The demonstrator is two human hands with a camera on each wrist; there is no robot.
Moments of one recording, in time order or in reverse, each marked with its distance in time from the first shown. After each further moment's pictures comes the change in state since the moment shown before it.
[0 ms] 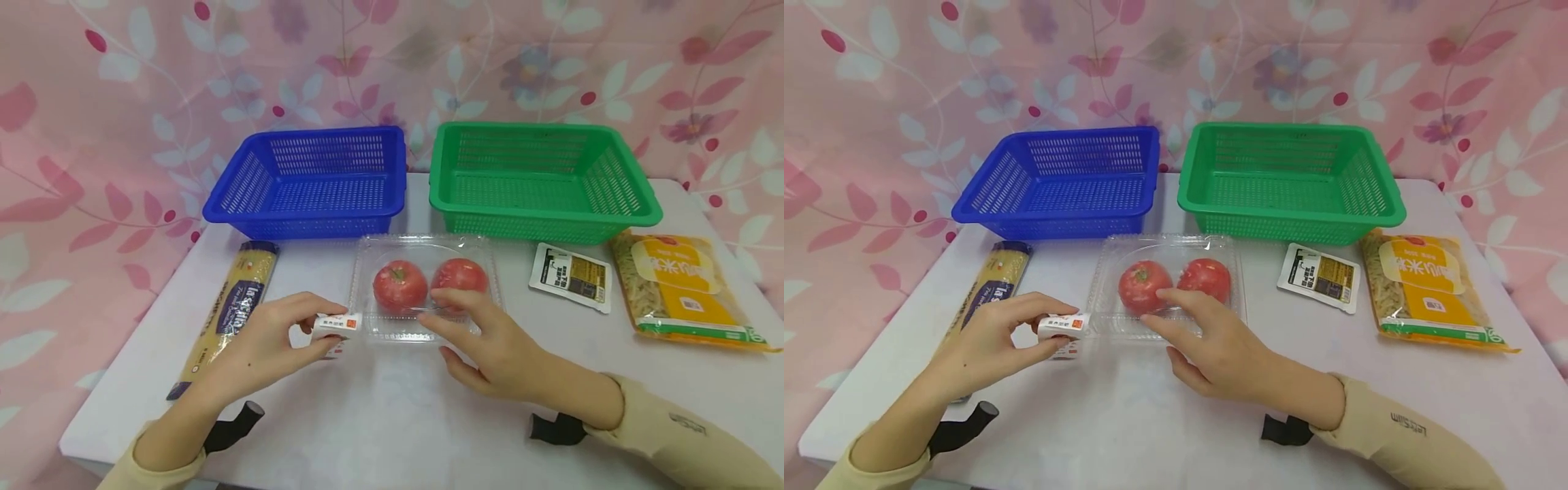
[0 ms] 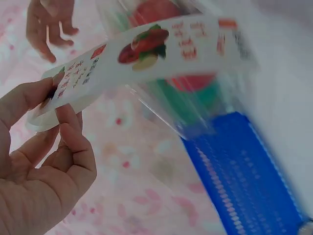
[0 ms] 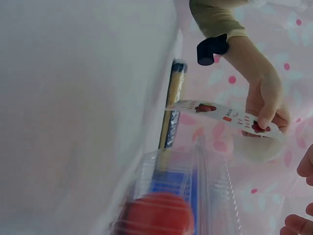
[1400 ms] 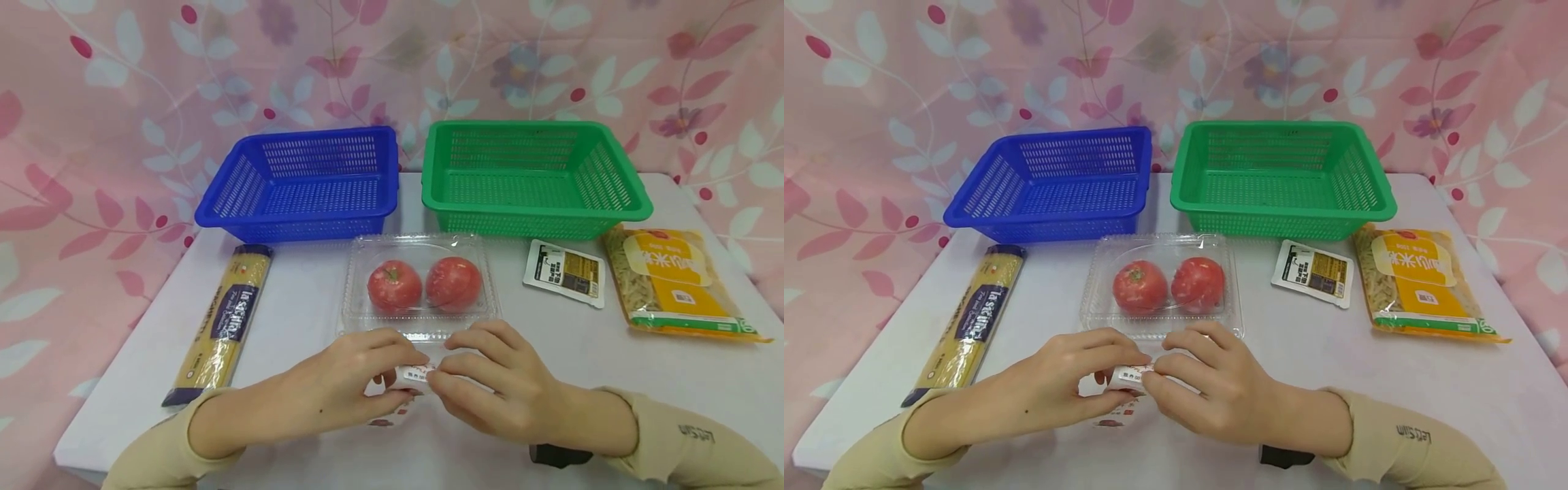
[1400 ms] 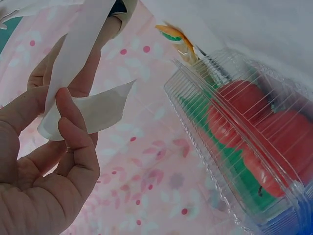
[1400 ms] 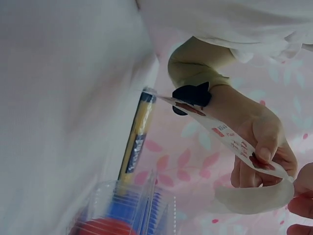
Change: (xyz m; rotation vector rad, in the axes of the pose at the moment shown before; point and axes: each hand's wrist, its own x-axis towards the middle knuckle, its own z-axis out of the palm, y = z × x) left_hand 0.026 0.063 0.037 -0.137 -0.282 0.339; right_hand 0.022 -0.032 -0.020 -0.139 0.226 -0.265
